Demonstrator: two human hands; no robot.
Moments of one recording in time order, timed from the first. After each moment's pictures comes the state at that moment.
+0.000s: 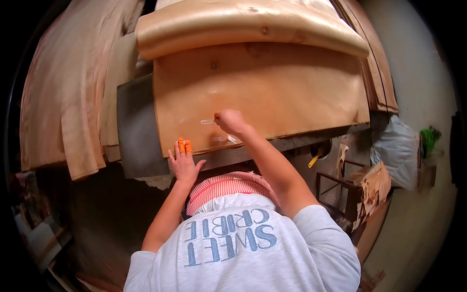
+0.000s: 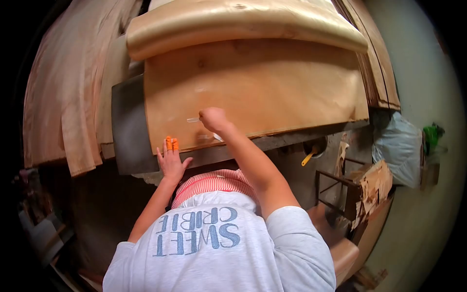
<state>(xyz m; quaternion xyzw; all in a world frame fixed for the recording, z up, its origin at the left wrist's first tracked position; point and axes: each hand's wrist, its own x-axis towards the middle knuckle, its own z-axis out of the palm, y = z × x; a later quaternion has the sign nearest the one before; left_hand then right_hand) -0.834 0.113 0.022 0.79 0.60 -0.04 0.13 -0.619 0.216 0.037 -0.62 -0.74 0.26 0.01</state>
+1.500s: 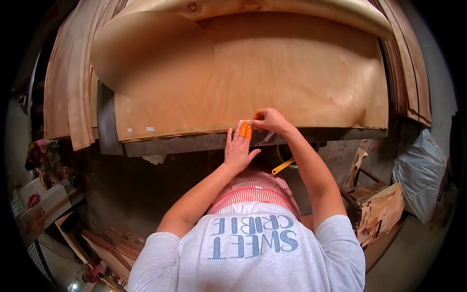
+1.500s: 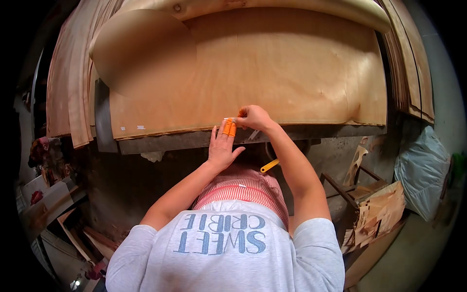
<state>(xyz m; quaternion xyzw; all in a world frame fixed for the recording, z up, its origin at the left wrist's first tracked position) -0.429 0.036 0.006 0.85 0.48 0.05 0.22 -0.250 0.118 -0.001 -0.60 -0.56 0.57 0.07</state>
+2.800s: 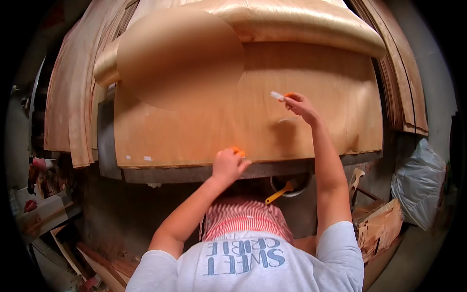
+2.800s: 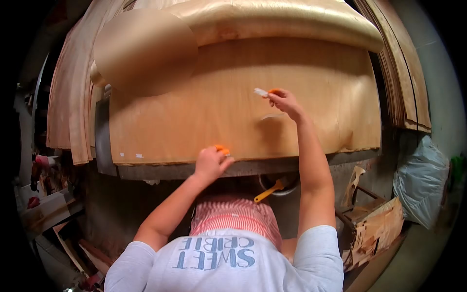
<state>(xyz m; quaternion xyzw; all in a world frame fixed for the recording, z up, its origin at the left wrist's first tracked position) -0.423 0.120 0.052 0.78 0.47 -0.10 0.40 -0.115 0.225 0.023 -0.57 -0.43 0.63 0.30</state>
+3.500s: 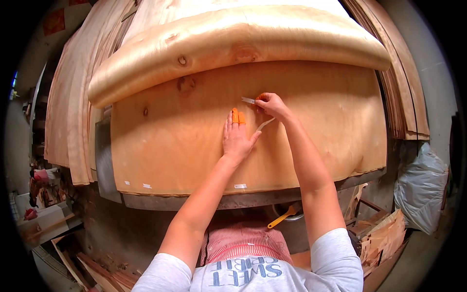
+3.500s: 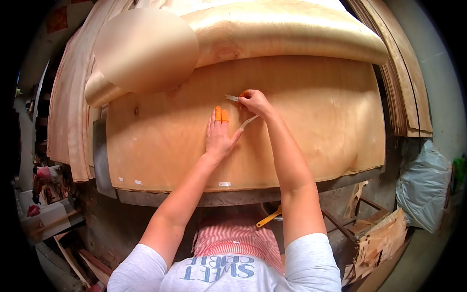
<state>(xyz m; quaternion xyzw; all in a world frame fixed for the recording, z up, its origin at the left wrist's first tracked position) -0.363 0.248 -0.017 0.80 0.56 0.15 0.17 -0.189 0.333 -0.010 -0.63 -0.45 0.58 0.25</state>
